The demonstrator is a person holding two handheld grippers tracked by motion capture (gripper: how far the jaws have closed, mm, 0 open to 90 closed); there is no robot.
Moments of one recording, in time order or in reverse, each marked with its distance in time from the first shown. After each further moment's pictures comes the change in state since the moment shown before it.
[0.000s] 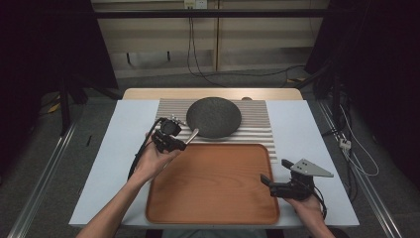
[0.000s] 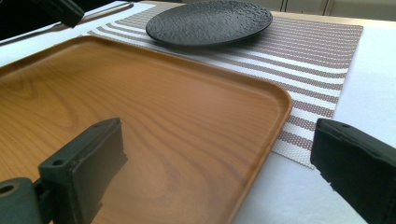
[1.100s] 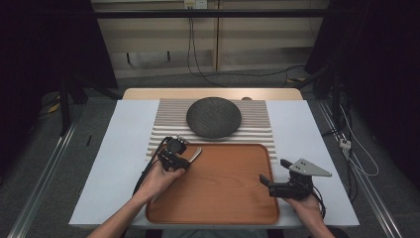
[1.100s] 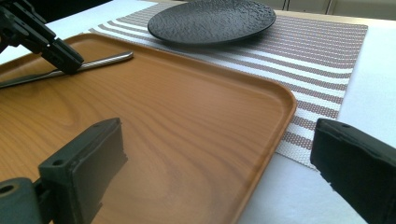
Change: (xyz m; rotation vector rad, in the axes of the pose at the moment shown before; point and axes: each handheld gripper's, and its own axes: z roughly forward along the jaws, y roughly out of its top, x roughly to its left) left arm -0.022 -0.036 0.031 0.069 -0.030 -0.059; right arm 0.001 0.000 0.002 0.007 0.006 -0.008
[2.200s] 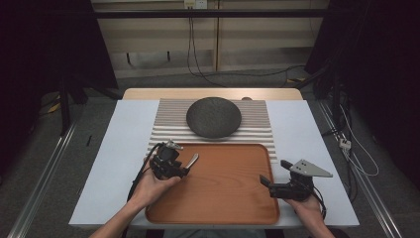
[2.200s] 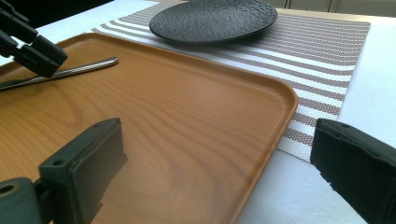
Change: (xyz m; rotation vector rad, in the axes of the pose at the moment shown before) left arm 0.001 -0.023 -0.016 -0.111 -0.052 0.031; right arm -0.001 -0.002 -0.002 0.001 0.006 0.010
